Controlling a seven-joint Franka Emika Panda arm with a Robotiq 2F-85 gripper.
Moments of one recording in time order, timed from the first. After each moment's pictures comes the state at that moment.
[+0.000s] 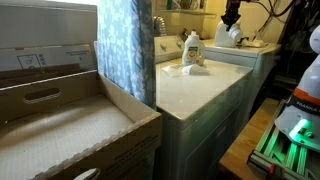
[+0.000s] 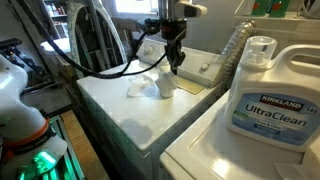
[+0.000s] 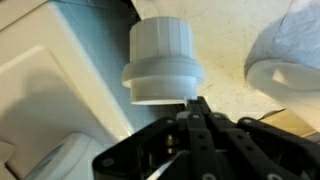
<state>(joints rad) -0.29 -0.05 -0.28 -1.95 -0.04 1.92 -0.11</state>
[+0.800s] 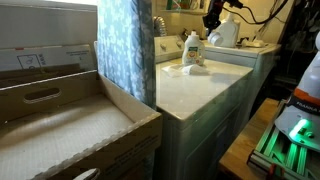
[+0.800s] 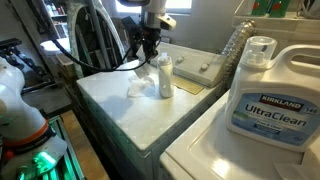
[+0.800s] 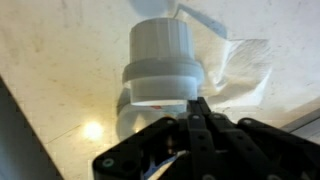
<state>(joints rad) -0.17 -0.11 -0.17 -2.06 0.25 1.86 -0.16</state>
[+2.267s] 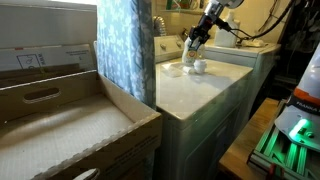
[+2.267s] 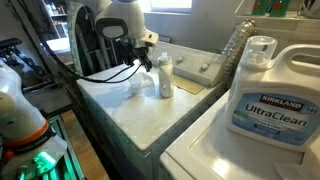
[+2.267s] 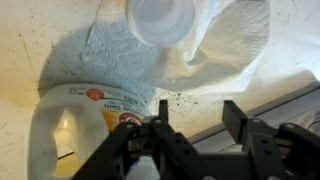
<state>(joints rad) -0.03 -0.19 -0.12 -2.44 0.50 2.49 -0.32</state>
